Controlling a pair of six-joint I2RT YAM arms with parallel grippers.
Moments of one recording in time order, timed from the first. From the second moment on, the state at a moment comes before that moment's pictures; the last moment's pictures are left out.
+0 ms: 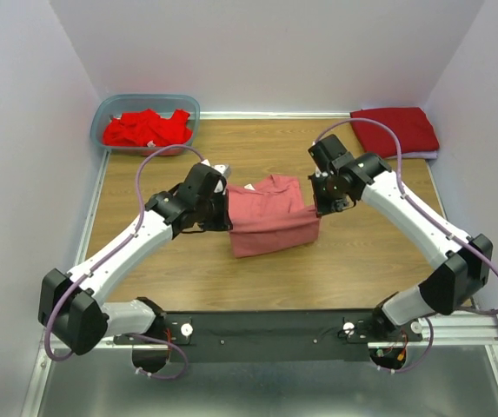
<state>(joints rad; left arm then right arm) -0.61 1.23 1.04 -0.70 0.11 -0.51 0.59 1.48 1.41 -1.10 0.11 0.37</state>
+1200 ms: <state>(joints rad) -0.31 1.88 1.39 -0.42 0.23 -0.34 0.34 2.19 1.96 -0.99 -0.03 0.23</state>
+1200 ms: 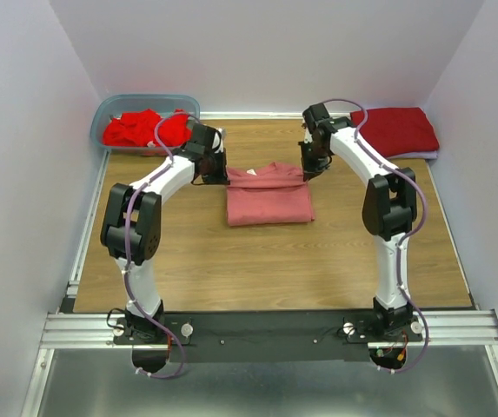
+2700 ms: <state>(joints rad) -0.39 1.76 1.18 0.03 0.09 -0.47 0.24 1.93 1.44 -0.22 -0.48 0.32</state>
